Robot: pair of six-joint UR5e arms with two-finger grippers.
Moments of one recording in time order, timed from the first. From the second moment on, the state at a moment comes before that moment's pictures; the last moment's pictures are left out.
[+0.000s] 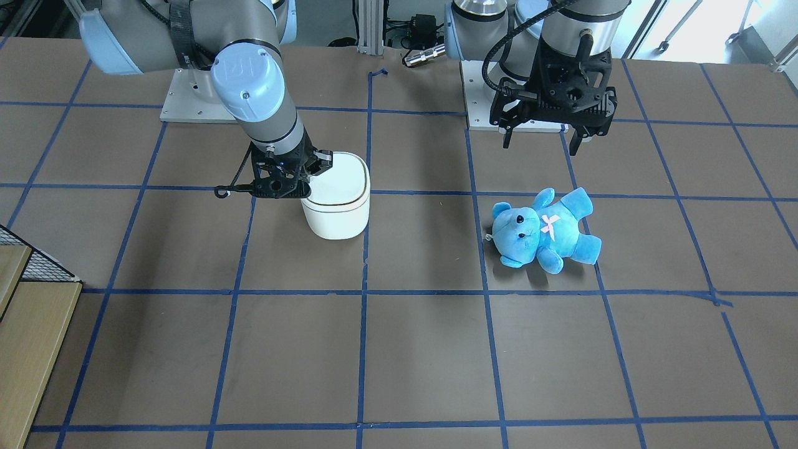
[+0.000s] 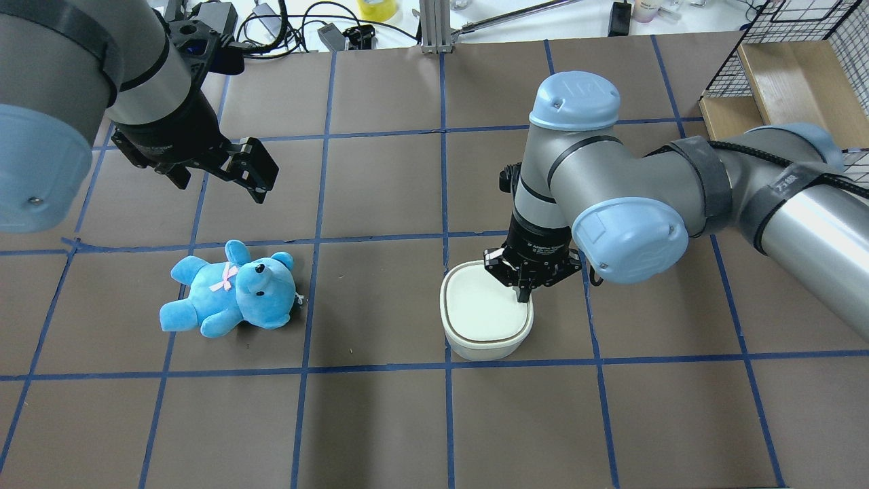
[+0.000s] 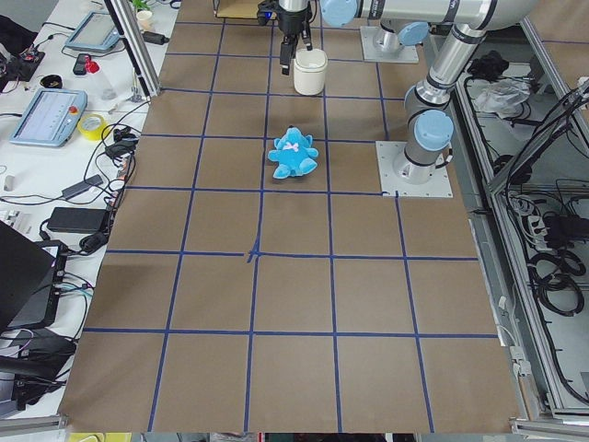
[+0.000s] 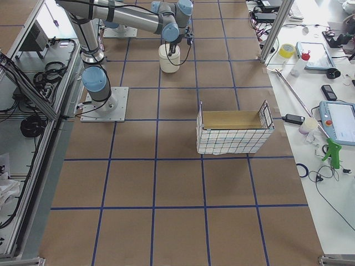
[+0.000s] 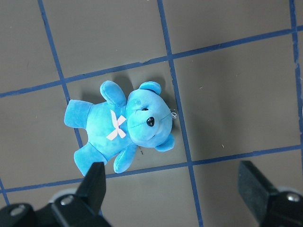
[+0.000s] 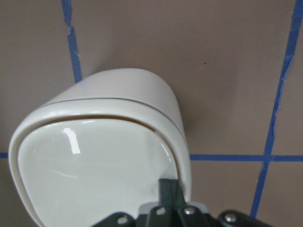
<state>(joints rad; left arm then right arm) -1.62 -1.48 -1.66 -1.51 1.67 0.15 1.80 -1.47 1.89 -1.75 -1.45 0.22</state>
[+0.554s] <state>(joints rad) -1.62 -1.48 -1.66 -1.51 1.67 0.15 1.80 -1.46 1.89 -1.75 -1.45 0.22</state>
